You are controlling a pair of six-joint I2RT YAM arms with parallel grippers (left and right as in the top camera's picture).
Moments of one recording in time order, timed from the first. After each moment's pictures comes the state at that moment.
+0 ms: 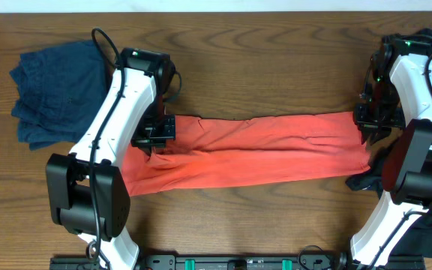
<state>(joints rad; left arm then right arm) -0.24 1.86 1.58 -1.63 0.00 -0.32 -0.17 2.07 1.70 -1.56 0.11 0.07</state>
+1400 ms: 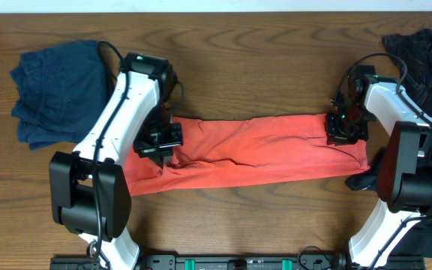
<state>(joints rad) -0.27 1.86 1.54 -1.68 0.18 -0.37 -0.09 2.01 1.31 -0.99 -0.10 0.03</state>
